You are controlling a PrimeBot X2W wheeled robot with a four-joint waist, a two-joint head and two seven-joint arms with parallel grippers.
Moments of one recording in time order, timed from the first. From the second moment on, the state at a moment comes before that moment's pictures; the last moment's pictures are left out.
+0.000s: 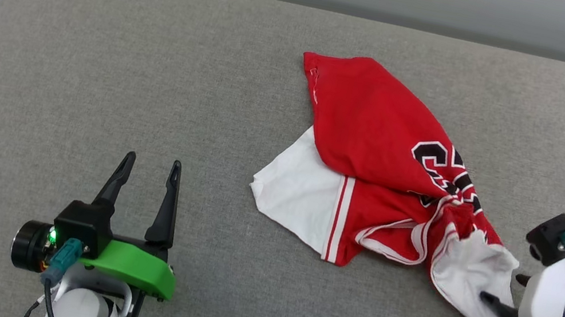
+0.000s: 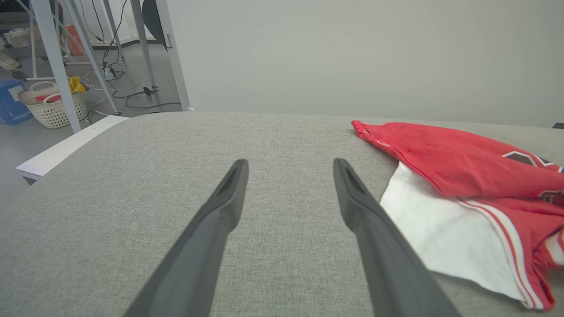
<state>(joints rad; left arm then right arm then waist) -0.10 0.05 -0.07 0.12 -0.12 -0.07 -0.26 -0.38 -0.79 0.64 0.04 0.77 0.13 0.64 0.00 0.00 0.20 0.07</state>
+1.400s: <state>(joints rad) -0.12 0.05 -0.07 0.14 -0.15 -0.05 -0.26 -0.47 -0.77 0.67 0.69 0.82 0.13 0.11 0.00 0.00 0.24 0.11</state>
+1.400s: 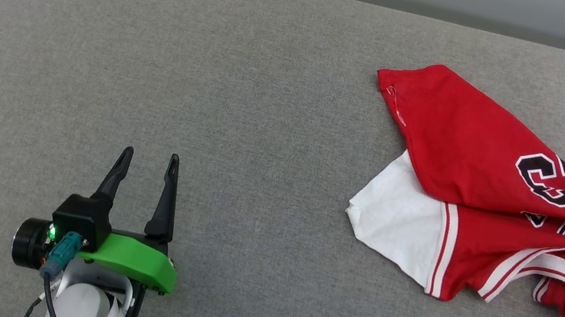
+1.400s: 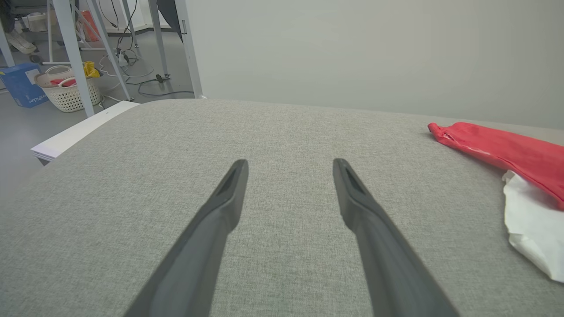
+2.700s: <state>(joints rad) -0.42 0.19 -0.29 0.25 -0.20 -0.13 -0.19 0.03 -0.27 -0.03 -0.06 0.24 0.13 -0.26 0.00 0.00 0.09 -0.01</state>
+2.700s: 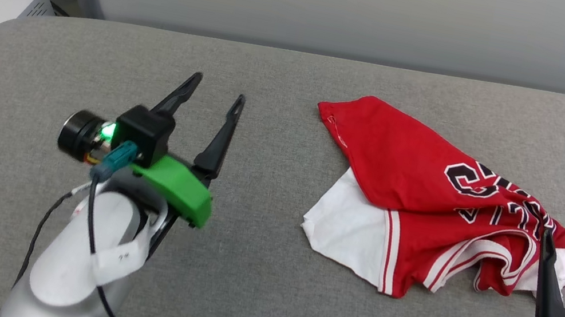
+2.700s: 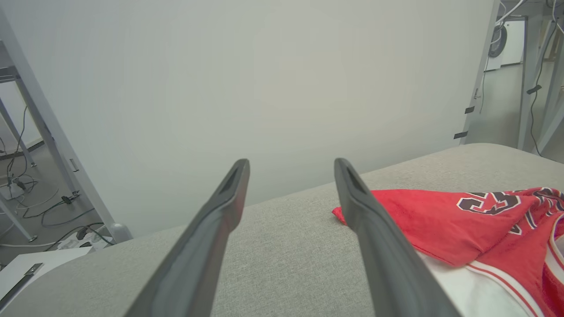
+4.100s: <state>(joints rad) -1.05 0.45 -1.23 0.29 -0.83 -0.13 0.84 -0.17 -0.17 0.09 -0.04 0.19 0.13 -0.26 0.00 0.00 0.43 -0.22</state>
